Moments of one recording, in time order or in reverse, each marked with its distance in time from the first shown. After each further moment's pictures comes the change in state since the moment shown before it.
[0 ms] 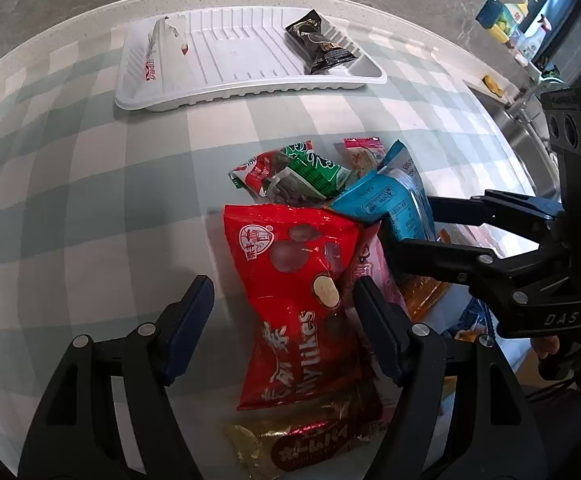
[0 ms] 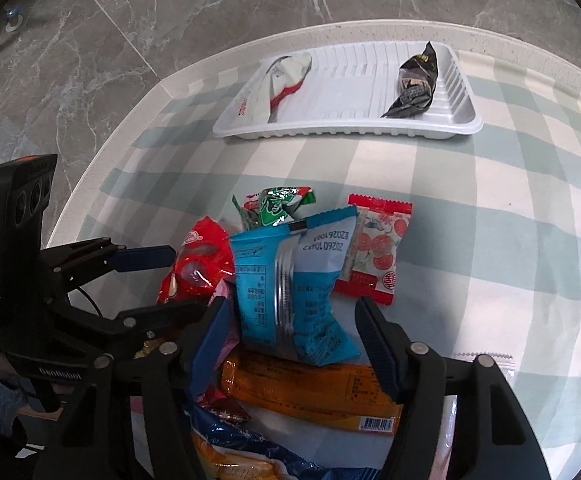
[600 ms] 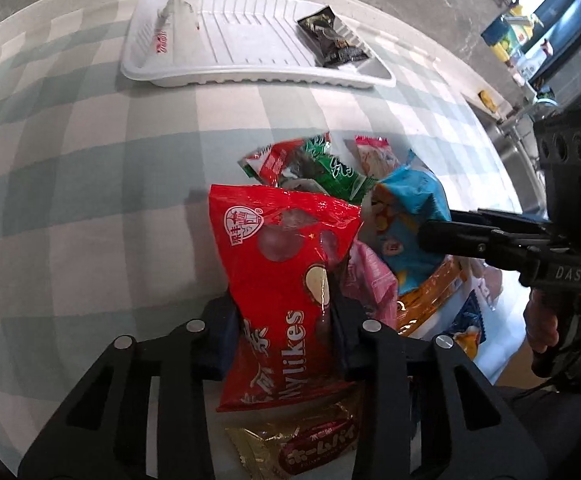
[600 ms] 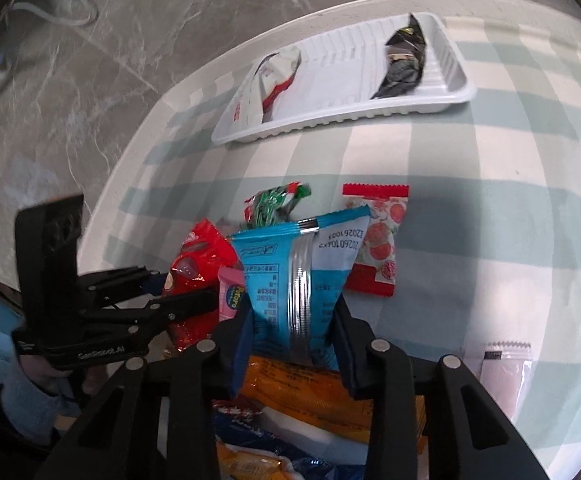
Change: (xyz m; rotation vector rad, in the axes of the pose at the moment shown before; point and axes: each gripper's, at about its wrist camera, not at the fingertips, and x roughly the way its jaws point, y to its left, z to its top) left arm 0.010 0.023 -0.002 -0.076 0.009 -0.091; right arm -0.003 -0.028 -0.001 0.139 0.013 0.147
